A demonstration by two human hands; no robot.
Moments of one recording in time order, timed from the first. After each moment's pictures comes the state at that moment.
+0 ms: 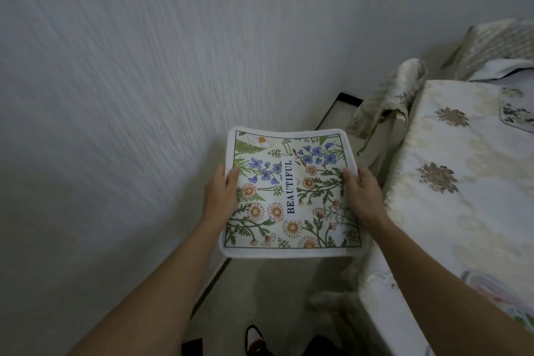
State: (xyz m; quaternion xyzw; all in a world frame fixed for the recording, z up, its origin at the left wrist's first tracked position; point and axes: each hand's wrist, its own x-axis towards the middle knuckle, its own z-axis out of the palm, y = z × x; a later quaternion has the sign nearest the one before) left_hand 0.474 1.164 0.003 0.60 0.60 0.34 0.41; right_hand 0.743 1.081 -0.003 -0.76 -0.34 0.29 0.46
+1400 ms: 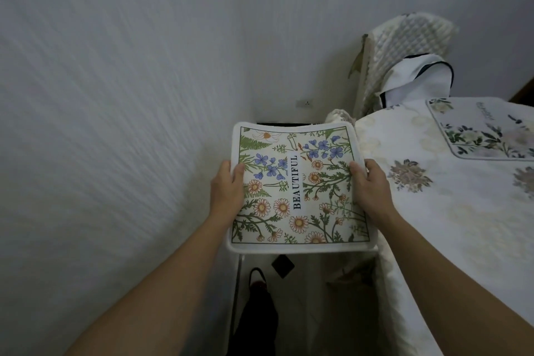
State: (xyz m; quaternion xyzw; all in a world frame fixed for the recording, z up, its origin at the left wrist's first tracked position) left_hand 0.946 1.633 -0.001 0.75 0.45 0.23 0.43; right_hand 1.138 1.432 -0.009 -0.83 -0.16 0.15 0.52
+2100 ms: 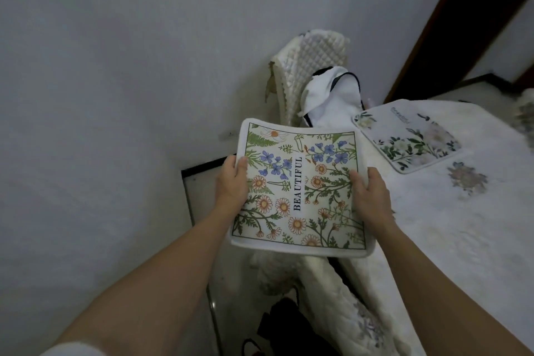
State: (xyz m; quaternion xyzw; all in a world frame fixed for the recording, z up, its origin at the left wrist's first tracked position) left_hand 1.253 1.745 0.003 0.80 0.26 0.14 0.53; right_hand 1.309 1.484 -0.002 -0.87 0.04 0.00 0.49
